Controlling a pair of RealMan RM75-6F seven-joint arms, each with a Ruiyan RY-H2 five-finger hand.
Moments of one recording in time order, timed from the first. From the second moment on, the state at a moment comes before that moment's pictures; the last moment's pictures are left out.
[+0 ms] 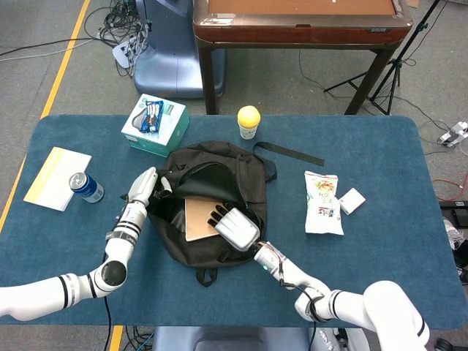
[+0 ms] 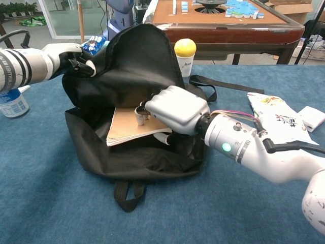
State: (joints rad) left arm -0.88 -1.52 -0.41 -1.49 0.47 0.91 0.14; right arm 0.87 -1.96 0.09 -0.98 -1.55 1.05 -0.31
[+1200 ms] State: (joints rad) left arm -0.83 -1.47 -0.35 -1.61 0.57 0.93 0.12; right arm 0.69 -1.42 0.08 -1.65 -1.72 1.43 -0.24
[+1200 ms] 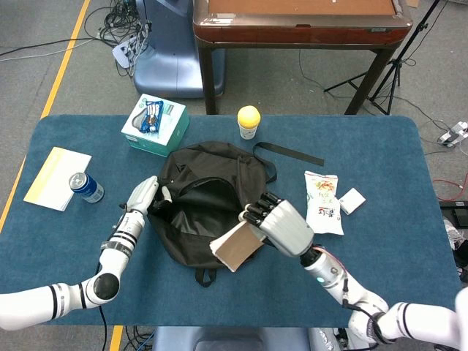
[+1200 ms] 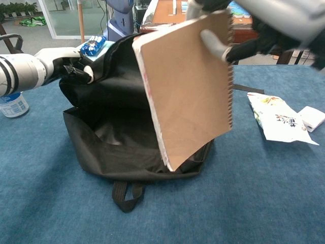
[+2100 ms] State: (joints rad) left arm -0.71 -1.31 -0.21 -1.77 0.83 1.04 0.18; right arm 0.50 -1.17 0.05 -1.81 -1.56 1.35 -0.20
